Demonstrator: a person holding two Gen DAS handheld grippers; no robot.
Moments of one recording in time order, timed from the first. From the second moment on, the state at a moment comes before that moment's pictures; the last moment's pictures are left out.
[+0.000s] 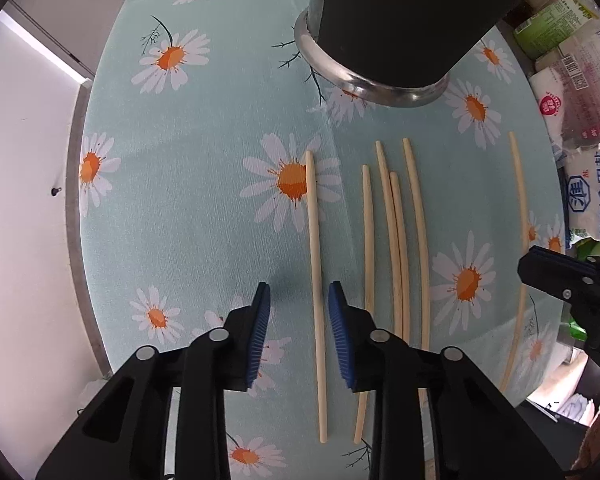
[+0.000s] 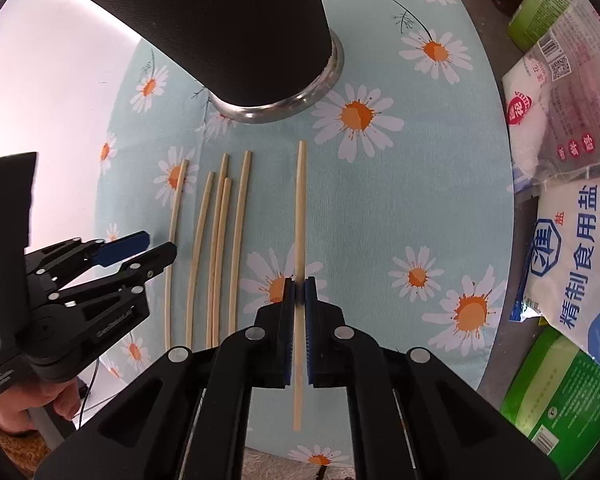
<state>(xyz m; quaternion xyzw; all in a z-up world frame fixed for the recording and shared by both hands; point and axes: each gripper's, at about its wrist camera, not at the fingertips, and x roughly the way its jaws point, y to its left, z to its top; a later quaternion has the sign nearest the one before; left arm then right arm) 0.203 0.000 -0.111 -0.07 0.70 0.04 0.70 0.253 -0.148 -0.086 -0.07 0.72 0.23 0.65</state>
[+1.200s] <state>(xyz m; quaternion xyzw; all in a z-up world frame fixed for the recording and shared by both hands) 0.162 0.014 -0.040 -0.18 0.59 -0.02 0.79 0.237 -0.154 -0.035 0.01 0.66 0.35 0.67</state>
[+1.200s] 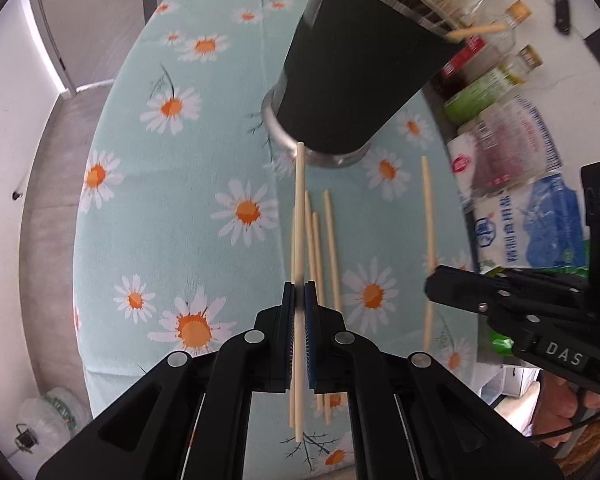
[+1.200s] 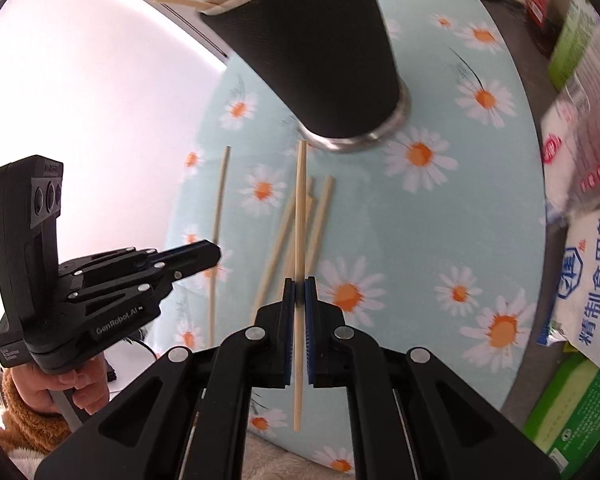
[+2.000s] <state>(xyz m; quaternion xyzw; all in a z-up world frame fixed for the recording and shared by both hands) 0.132 0.045 0.074 -0.17 0.29 -0.10 0.94 0.230 -0.167 0.061 0.09 0.43 0.39 0.81</state>
